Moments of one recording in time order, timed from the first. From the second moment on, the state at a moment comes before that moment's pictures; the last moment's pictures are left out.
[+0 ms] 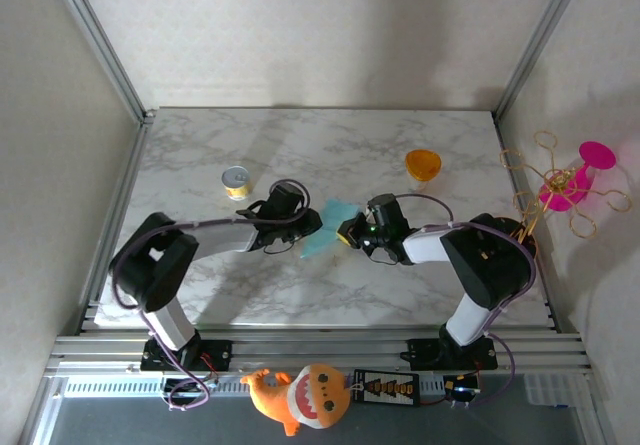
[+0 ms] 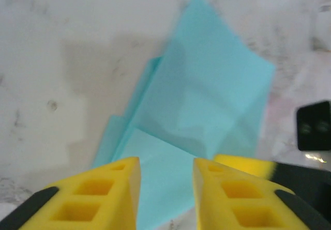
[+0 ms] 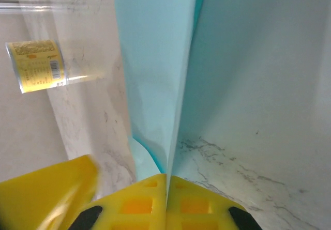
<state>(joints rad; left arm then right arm) -0.63 1.68 0.88 0.00 0.13 -0.99 0.56 1.69 0.62 0.36 -0.42 1.19</state>
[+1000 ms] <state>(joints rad) -0.88 1.73 0.68 0.39 -0.19 -0.06 0.54 1.66 0.81 -0.03 -0.40 1.11</state>
